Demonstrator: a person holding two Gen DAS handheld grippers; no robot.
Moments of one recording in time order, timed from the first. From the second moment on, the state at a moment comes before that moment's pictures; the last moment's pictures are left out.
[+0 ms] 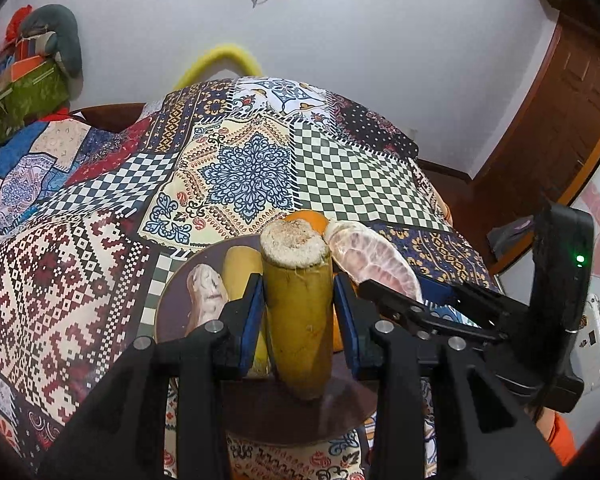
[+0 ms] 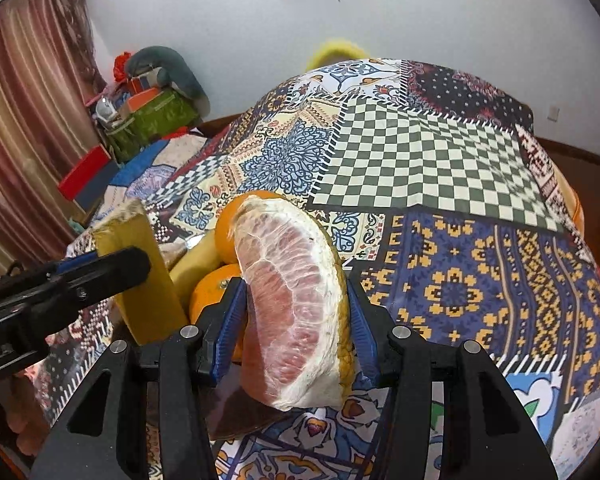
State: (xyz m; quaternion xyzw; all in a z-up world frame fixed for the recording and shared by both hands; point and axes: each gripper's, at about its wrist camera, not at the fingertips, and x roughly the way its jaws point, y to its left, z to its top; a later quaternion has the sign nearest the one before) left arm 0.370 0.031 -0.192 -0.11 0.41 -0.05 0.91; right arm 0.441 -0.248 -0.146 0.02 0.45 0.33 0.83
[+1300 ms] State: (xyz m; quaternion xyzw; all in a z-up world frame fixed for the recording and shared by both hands) left arm 0.284 0.044 -0.124 -0.07 0.37 -0.03 0.93; right arm 0.362 -0.272 -0.058 -0.02 0.36 0.33 0.87
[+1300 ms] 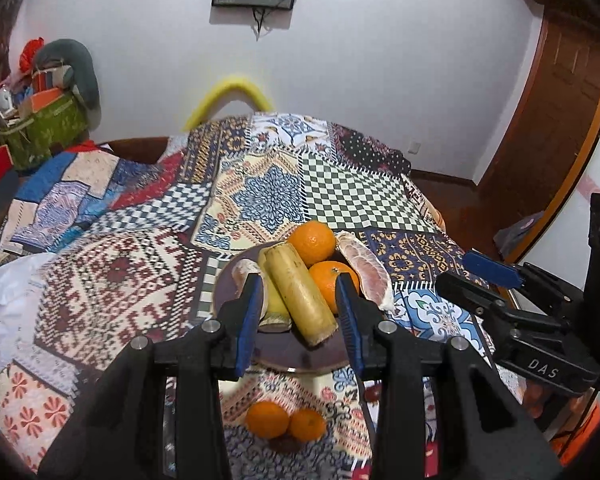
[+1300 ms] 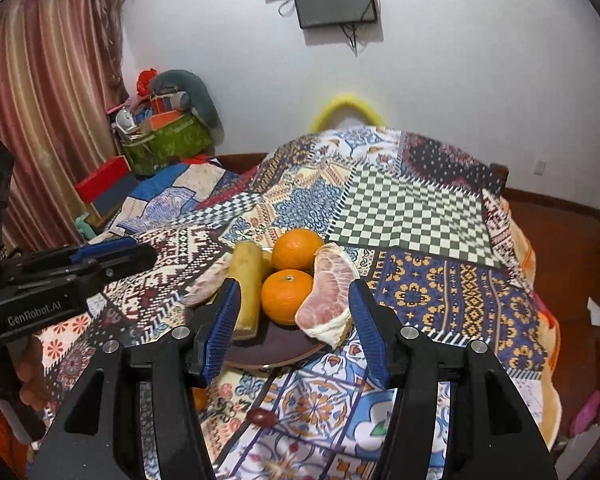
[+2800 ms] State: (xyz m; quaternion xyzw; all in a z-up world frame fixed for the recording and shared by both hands) left arm 0.195 0.098 -0.220 -0.06 0.44 -0.01 0.90; right arm 0.296 -0.190 -0.157 -0.07 0.48 0.40 0.77
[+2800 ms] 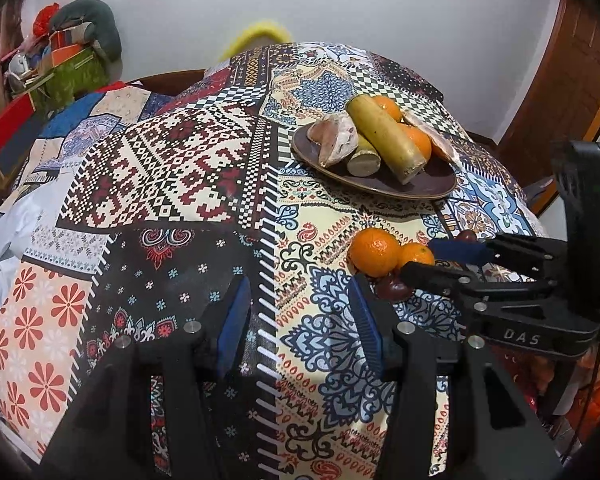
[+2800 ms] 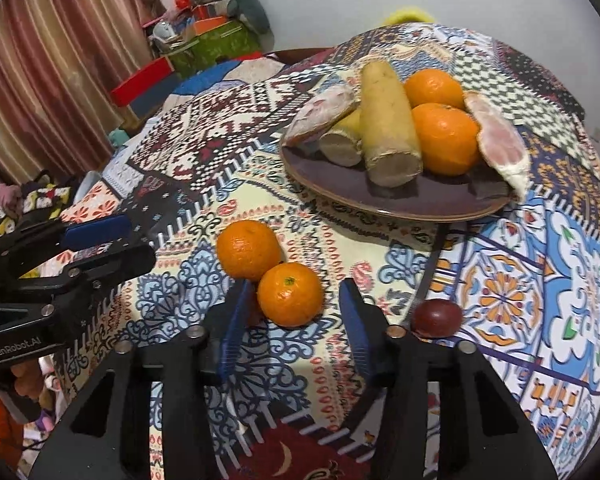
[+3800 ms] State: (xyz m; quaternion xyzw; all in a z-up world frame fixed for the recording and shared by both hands) left arm 0.241 0.052 -0.233 -0.07 0.45 -0.06 0.89; right arm 0.324 -0.261 -0.128 -0.01 0.44 0.35 0.83
